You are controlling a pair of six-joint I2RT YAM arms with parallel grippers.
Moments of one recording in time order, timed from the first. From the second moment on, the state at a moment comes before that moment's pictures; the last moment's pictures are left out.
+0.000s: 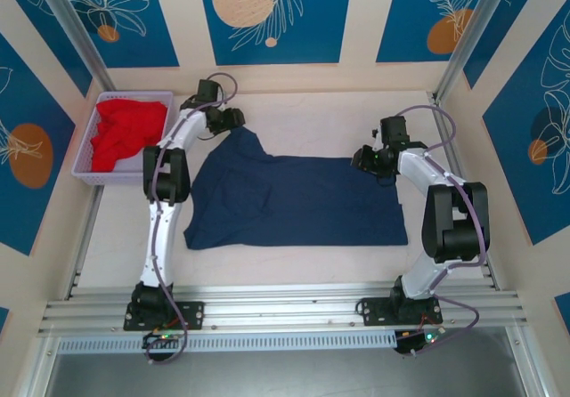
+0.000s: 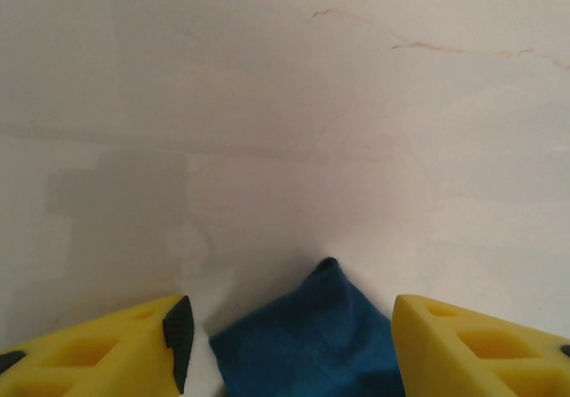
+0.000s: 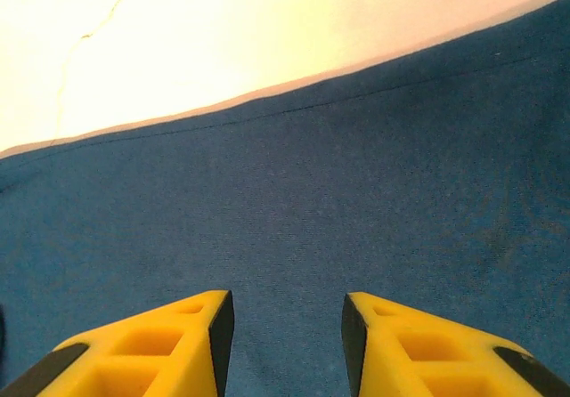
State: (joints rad) left arm -0.15 2.62 2.34 -0.68 0.28 -0.38; right arm 0.06 1.67 1.12 -0.50 -0.24 0.38
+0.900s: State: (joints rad) left arm -0.13 2.65 2.38 -0.72 0.41 -0.37; right arm 0.09 1.69 1.12 -0.50 -0.23 0.38
